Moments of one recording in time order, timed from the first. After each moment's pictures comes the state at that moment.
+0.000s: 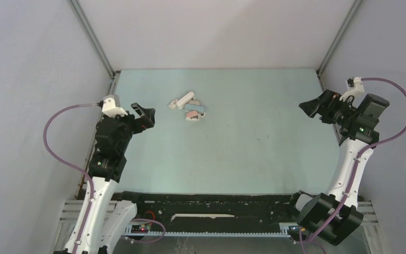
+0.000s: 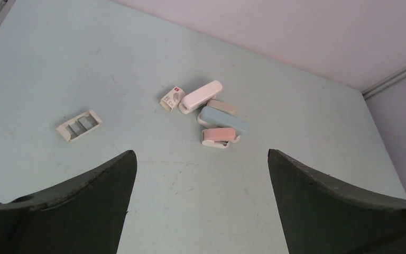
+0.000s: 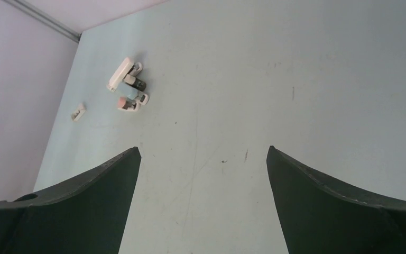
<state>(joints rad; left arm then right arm) -0.11 0.66 0.76 -0.26 -0.02 -0.42 -0.57 1.09 1.09 -0.51 -0.89 0.14</state>
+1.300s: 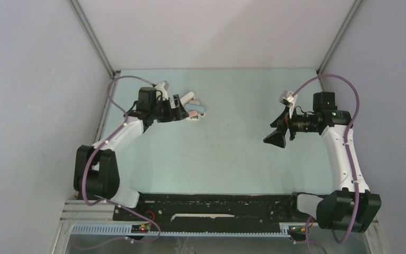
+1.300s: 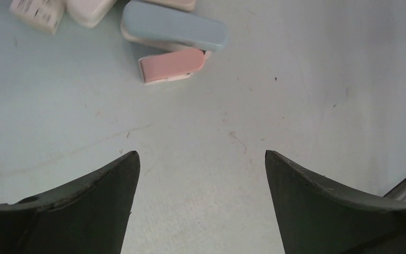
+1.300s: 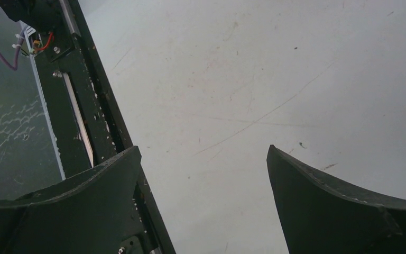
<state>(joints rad) -0.20 1.45 0.97 -0.19 0.35 -0.40 -0.12 1.19 1.16 -1.08 -1.07 -0.79</state>
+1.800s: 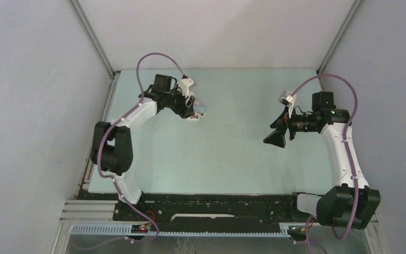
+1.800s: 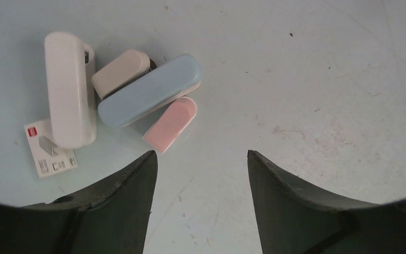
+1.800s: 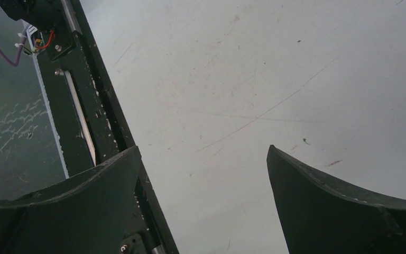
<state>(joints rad) -0.27 1.75 1.31 -0.35 0.50 0.31 -0.12 1.22 1.16 -1.09 -1.06 -0.80</state>
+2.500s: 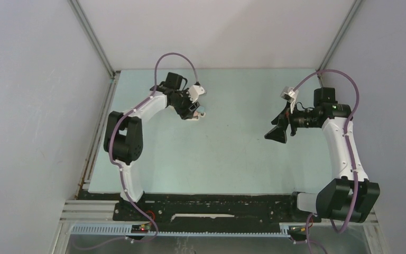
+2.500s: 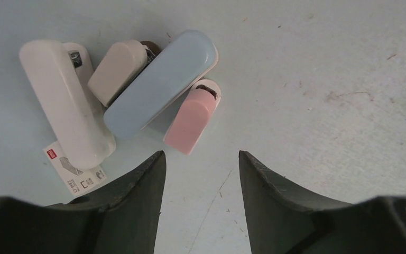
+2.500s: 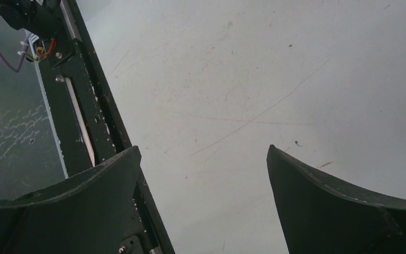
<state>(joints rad) -0.32 1.94 1.52 -0.58 0.41 0.66 -0.14 1.28 1.22 -1.11 -1.07 -0.81</state>
